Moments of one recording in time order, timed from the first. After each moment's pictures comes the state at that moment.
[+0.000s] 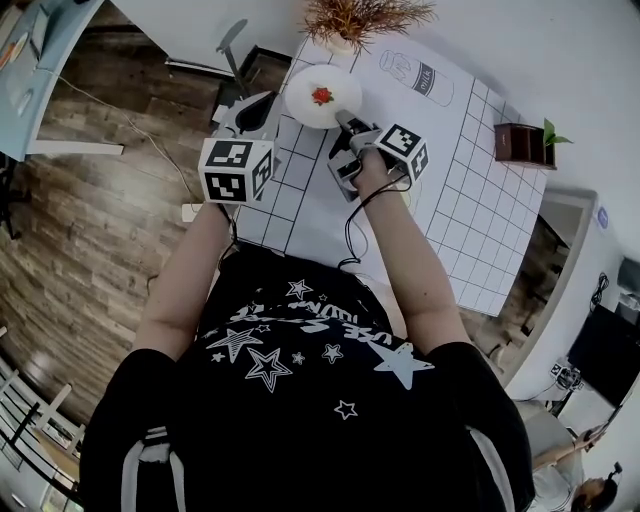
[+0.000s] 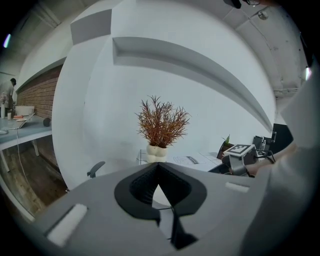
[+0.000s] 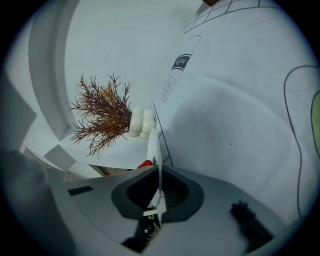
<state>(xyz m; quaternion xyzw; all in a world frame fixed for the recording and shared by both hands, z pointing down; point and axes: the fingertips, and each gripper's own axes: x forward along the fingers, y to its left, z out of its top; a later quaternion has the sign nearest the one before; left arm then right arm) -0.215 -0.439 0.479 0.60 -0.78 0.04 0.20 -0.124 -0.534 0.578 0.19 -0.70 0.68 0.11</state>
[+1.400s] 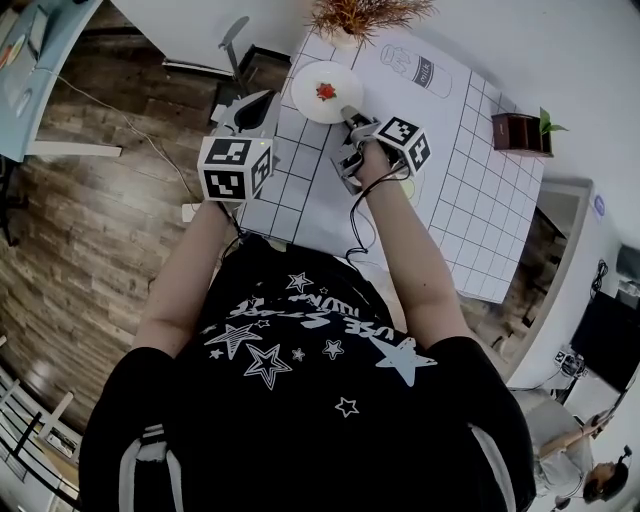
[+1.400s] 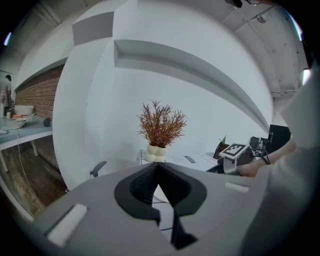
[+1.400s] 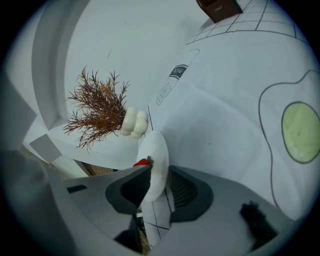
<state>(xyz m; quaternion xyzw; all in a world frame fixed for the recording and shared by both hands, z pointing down) -0.214 -0.417 0.473 0.60 -0.77 0.04 0.20 -0.108 -0.532 0.591 0.26 -0.71 0.64 0.14</state>
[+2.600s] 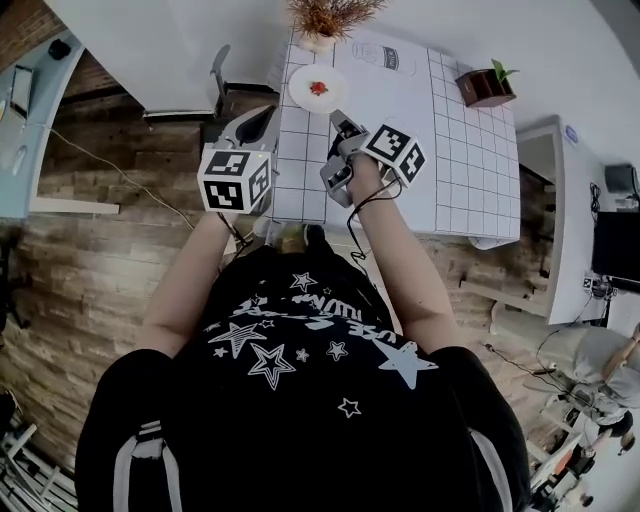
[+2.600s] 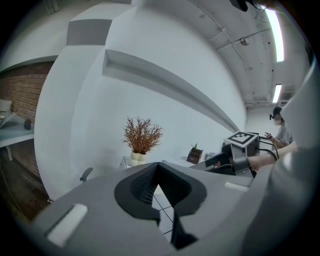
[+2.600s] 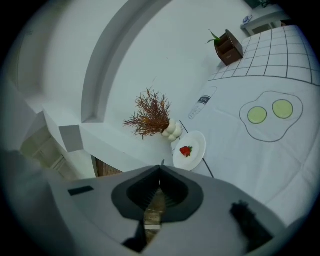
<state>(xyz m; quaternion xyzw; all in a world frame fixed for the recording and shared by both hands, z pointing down) -0.189 -0.349 0.427 0.71 -0.69 0.01 0.16 -0.096 -0.434 0.474 0.28 -0.79 0.54 0.02</state>
